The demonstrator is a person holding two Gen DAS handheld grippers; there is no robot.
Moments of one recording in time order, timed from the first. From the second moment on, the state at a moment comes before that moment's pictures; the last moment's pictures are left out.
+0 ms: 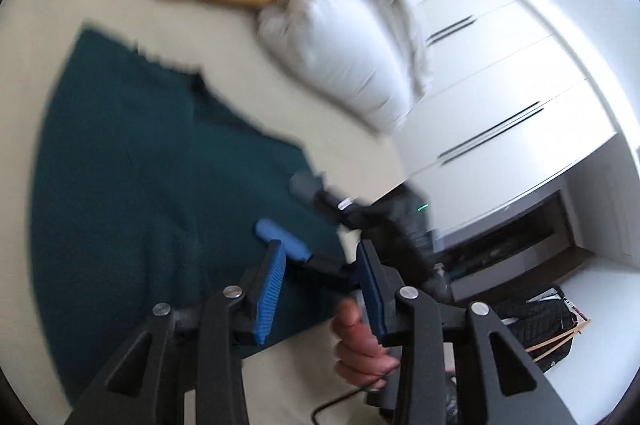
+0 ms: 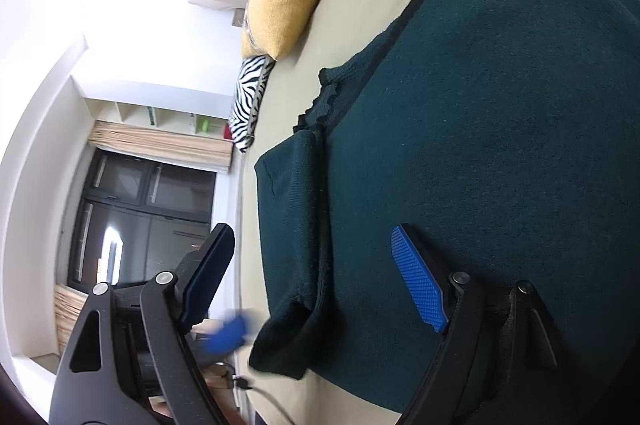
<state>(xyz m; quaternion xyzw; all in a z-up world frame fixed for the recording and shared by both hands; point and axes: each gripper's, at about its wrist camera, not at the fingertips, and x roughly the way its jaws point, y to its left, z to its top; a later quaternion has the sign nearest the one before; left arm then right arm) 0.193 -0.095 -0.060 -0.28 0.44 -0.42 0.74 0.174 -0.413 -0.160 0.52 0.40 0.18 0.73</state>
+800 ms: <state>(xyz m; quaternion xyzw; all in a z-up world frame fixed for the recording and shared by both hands) 0.160 -0.045 -0.138 -0.21 0.47 -0.33 0.80 0.255 -0.304 -0.166 0.41 0.55 0.17 0.71</state>
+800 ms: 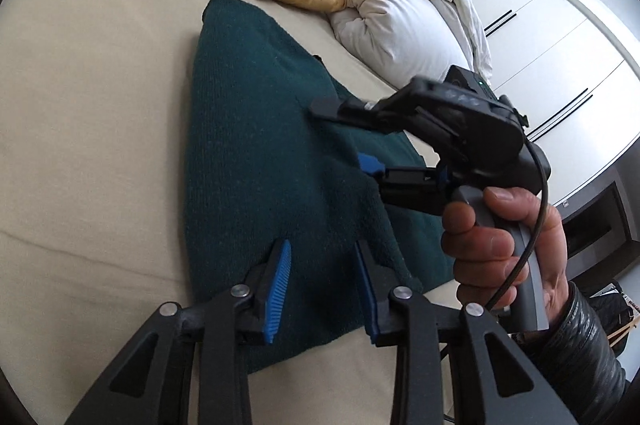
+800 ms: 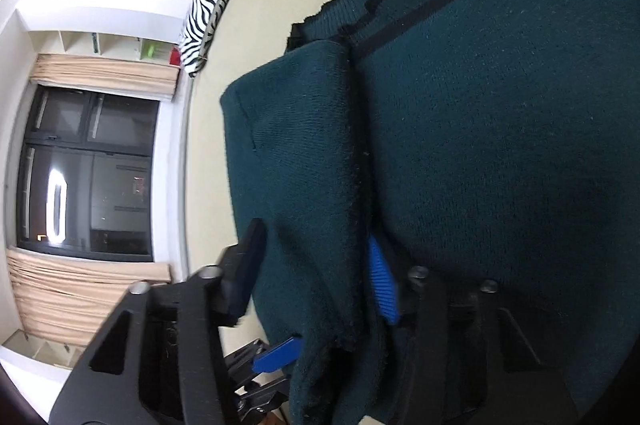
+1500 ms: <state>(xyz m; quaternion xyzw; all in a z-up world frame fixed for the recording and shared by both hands) 0.168 -0.128 -0.075 -0.13 0.44 -0.37 0.81 0.187 -0.436 -0.113 0.36 0.49 0.12 0.79</state>
